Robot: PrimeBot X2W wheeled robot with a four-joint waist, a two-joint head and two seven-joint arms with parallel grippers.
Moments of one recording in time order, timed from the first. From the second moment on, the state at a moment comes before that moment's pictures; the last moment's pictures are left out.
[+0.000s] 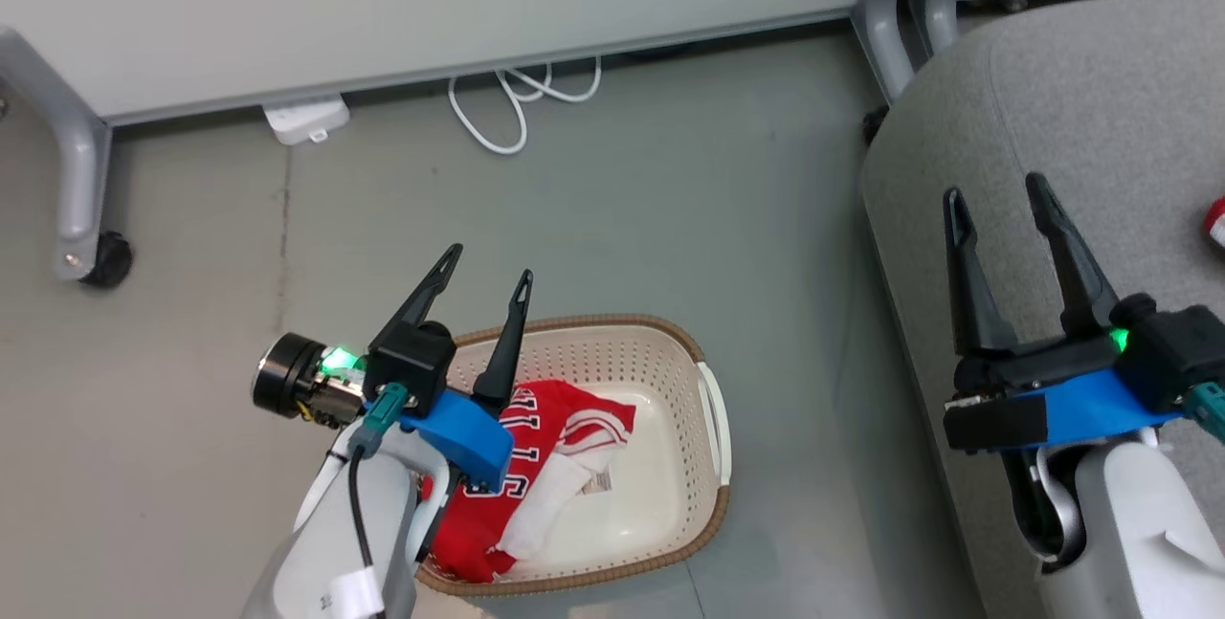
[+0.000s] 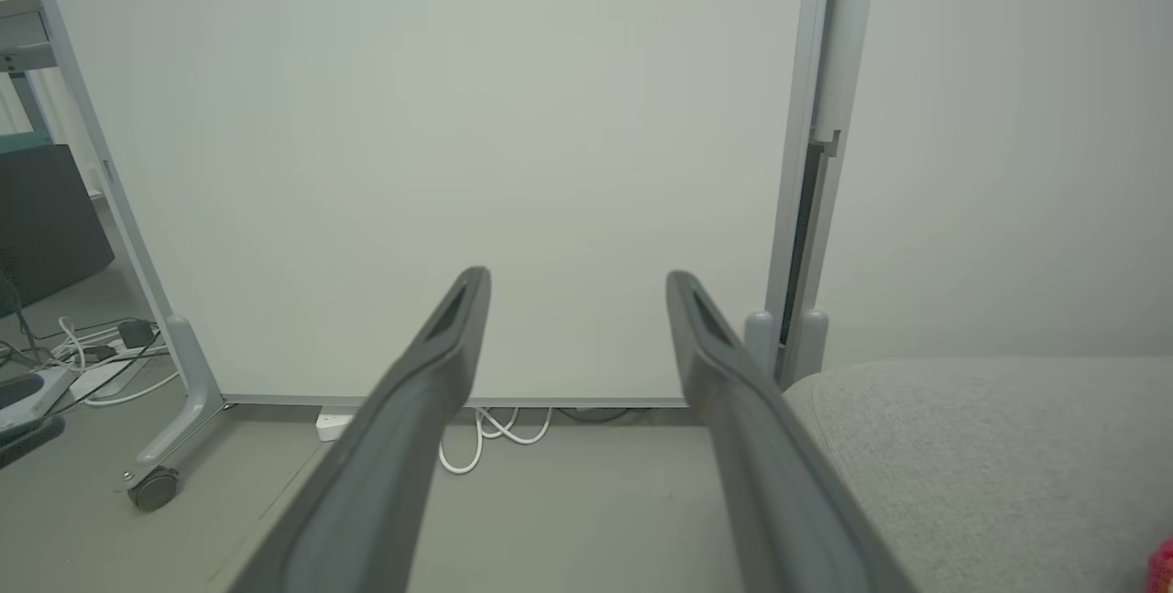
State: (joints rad) left arm -0.40 0.08 -0.29 0.51 -0.03 -0.13 -0.26; right arm -0.28 -0.11 0.02 0.14 0.16 0.13 -0.26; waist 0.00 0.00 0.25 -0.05
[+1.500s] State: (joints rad) left arm -1.11 0.25 -0.96 1.28 -0.03 -0.10 -0.06; right arm -0.63 -0.11 0.07 -0.04 0.17 0.13 -0.26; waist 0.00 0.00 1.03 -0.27
